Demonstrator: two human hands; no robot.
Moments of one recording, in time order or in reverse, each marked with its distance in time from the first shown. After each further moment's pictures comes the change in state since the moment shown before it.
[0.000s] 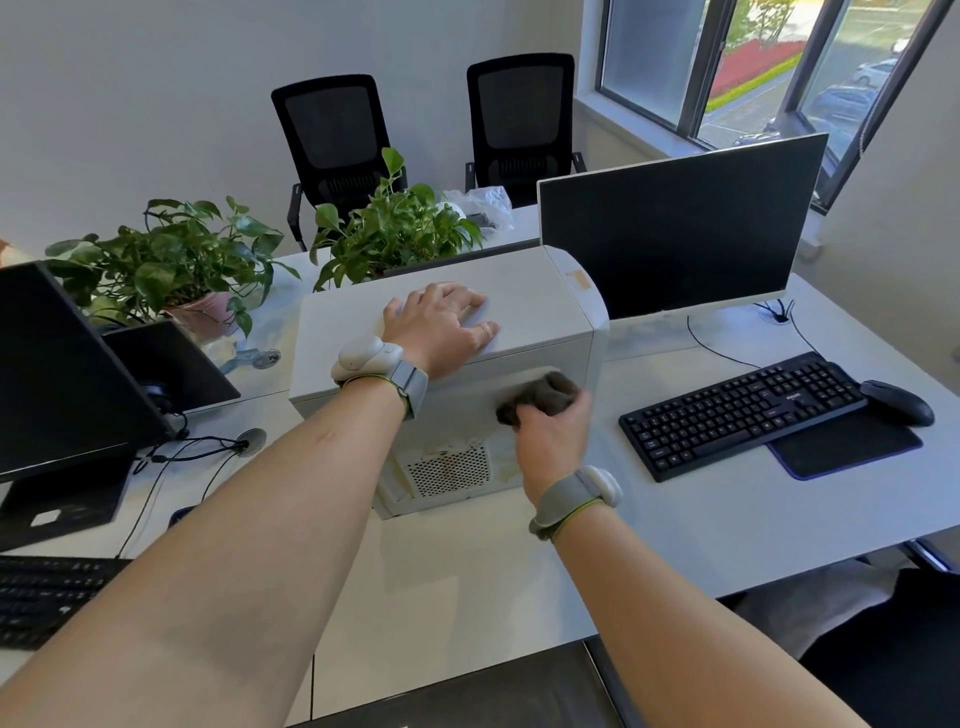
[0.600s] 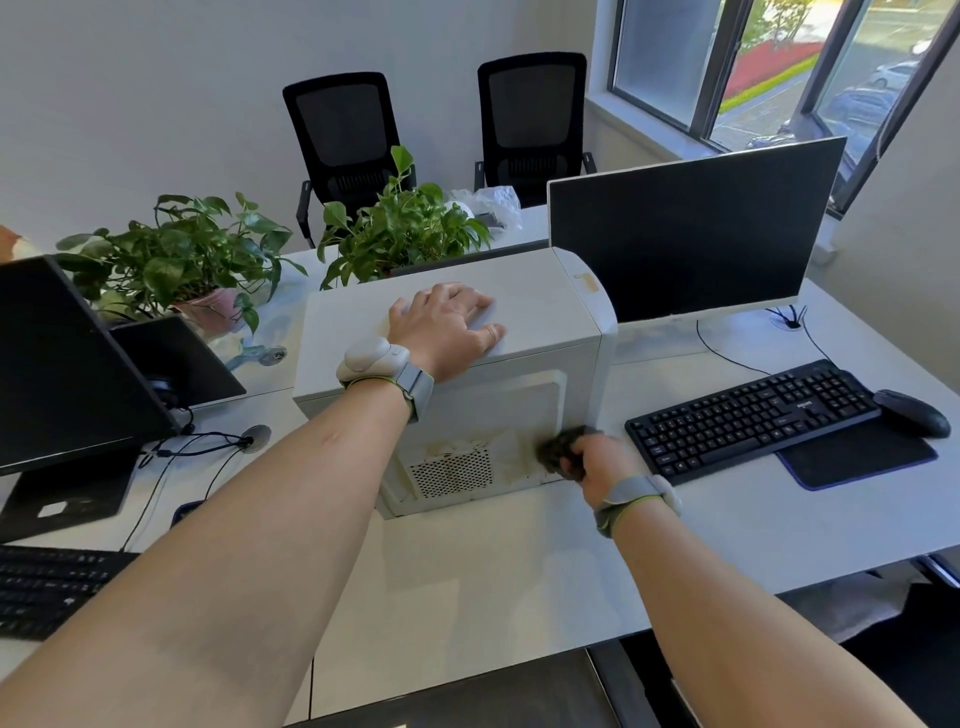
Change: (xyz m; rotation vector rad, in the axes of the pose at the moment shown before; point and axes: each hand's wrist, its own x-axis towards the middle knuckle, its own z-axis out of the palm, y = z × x) left_hand -0.001 0.002 -0.001 0.024 0.011 -0.001; right_hand 0.063 0.017 -0.053 0.032 0.009 0.552
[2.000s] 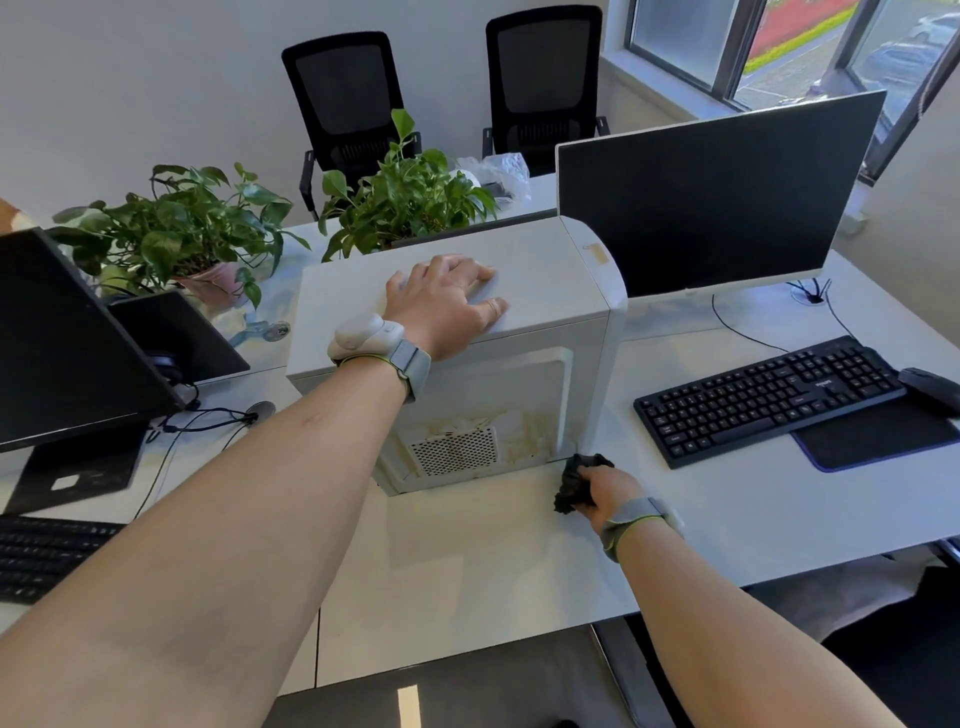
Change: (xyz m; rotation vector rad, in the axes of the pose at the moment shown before) left_hand 0.001 -0.001 0.003 -0.010 0.005 0.000; right_hand 0.077 0.069 -0.028 -0.048 -0.036 0.240
